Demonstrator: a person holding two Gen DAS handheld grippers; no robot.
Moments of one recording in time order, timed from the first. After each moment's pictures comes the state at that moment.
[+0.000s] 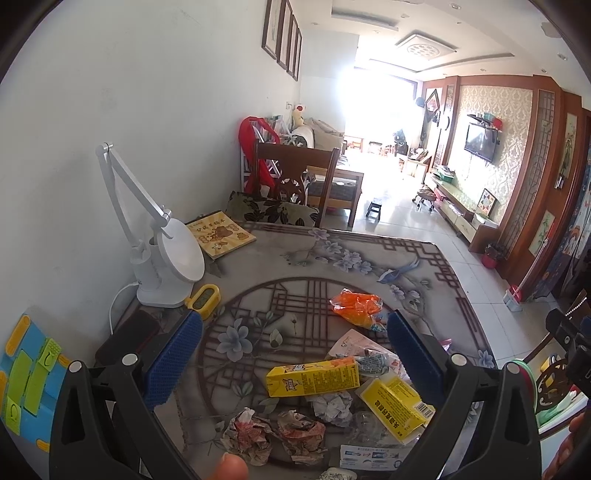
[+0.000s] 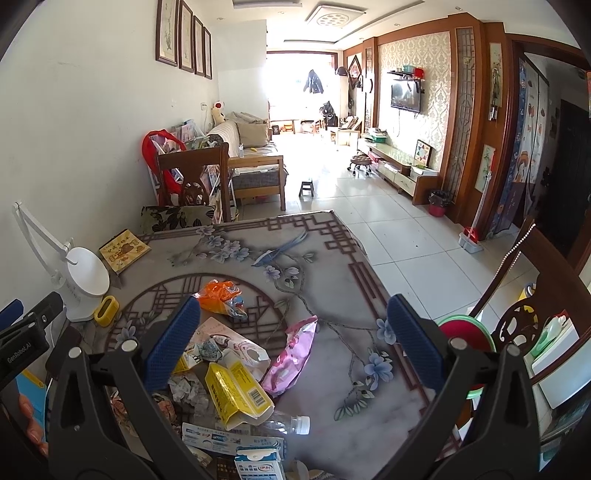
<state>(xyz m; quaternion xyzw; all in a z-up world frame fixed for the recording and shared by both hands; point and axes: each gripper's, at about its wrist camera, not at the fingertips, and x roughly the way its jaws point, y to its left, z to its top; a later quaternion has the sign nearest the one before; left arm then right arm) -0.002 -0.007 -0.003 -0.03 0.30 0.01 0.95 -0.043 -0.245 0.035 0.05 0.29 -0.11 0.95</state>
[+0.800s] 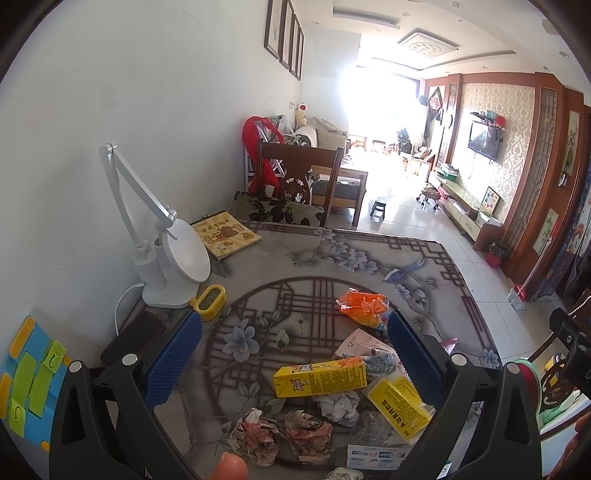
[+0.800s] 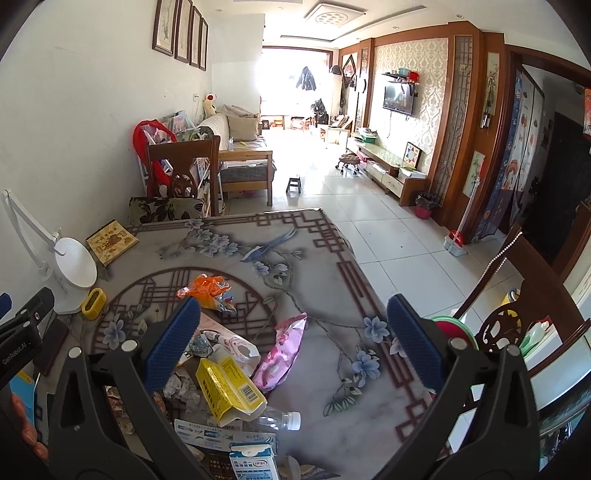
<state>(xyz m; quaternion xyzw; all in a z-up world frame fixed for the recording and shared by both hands) 0.000 0.000 0.002 -0.03 0.31 0.01 0.95 -0.040 -0.233 0.038 0.02 0.30 -0.14 0.94</state>
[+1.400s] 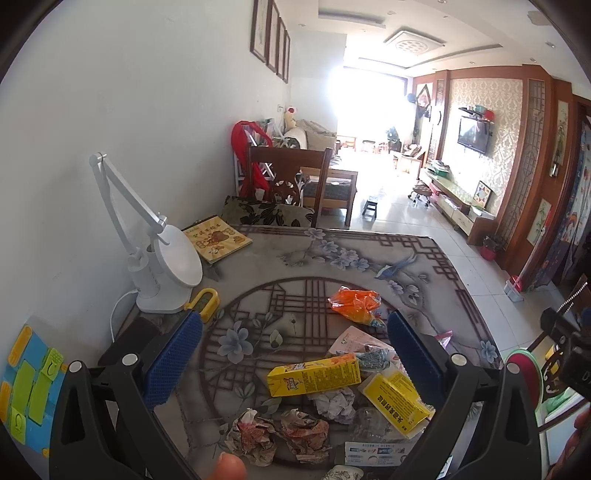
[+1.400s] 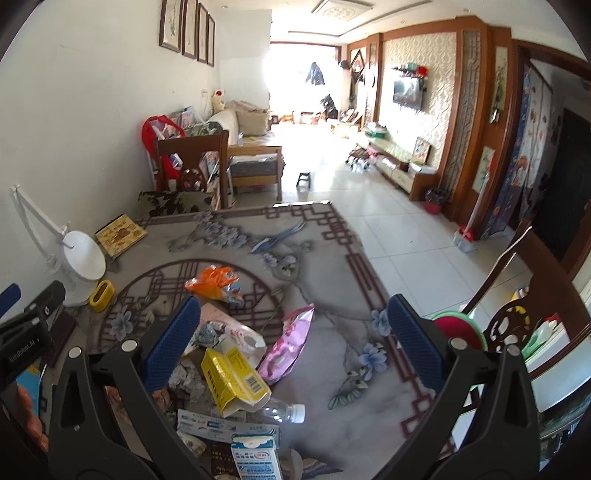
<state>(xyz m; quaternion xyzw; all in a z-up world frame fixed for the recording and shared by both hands) -0.003 -0.002 -0.001 -0.02 0.30 -0.01 0.95 -0.043 -0.235 0.025 0.03 0.32 -0.11 0.94</state>
